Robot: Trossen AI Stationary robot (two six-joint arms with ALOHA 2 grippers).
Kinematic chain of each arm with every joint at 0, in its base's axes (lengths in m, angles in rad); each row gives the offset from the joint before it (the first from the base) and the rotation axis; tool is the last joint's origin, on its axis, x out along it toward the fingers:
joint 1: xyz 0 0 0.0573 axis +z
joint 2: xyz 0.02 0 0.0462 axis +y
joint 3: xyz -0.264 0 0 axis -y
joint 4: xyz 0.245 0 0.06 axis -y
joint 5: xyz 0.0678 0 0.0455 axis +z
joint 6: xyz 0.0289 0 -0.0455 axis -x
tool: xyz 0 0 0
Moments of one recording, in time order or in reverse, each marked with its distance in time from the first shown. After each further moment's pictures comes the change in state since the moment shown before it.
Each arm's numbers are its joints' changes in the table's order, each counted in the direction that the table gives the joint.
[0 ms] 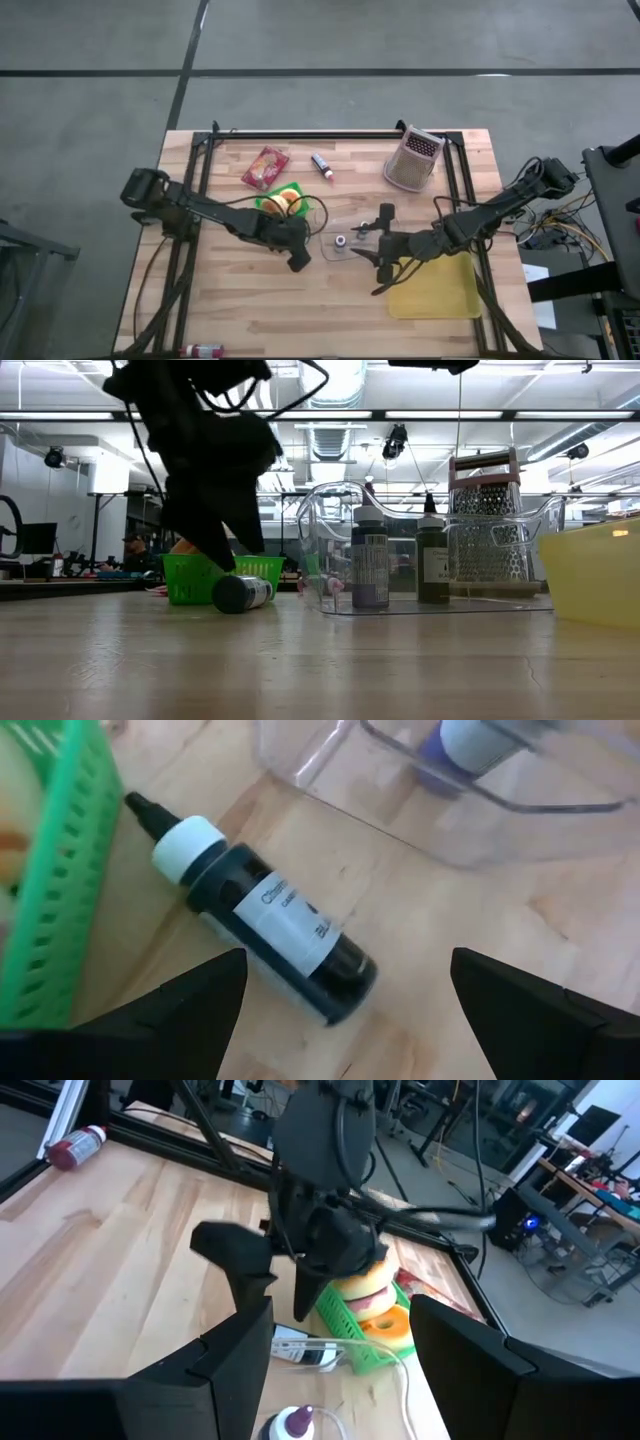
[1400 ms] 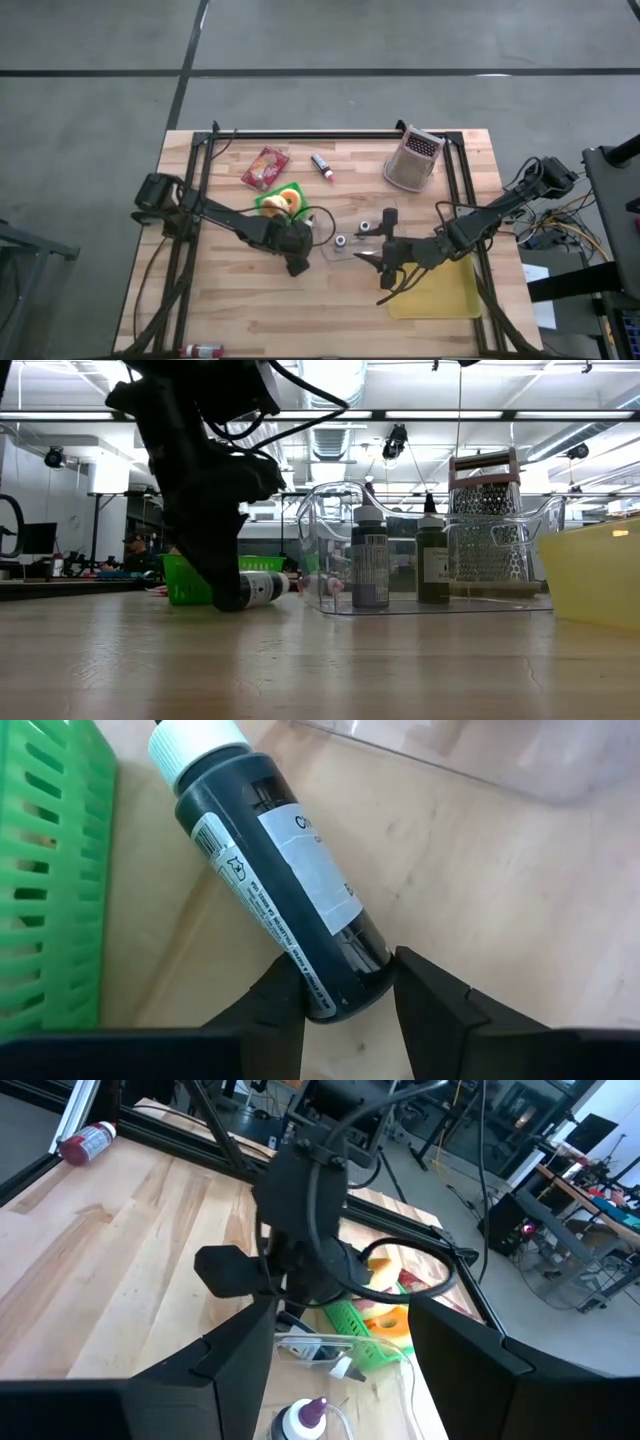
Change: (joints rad) left arm -0.028 0.117 0.041 -0.077 0.052 -0.102; right arm 0.054 0.001 0.000 -0.013 -0.051 -0.001
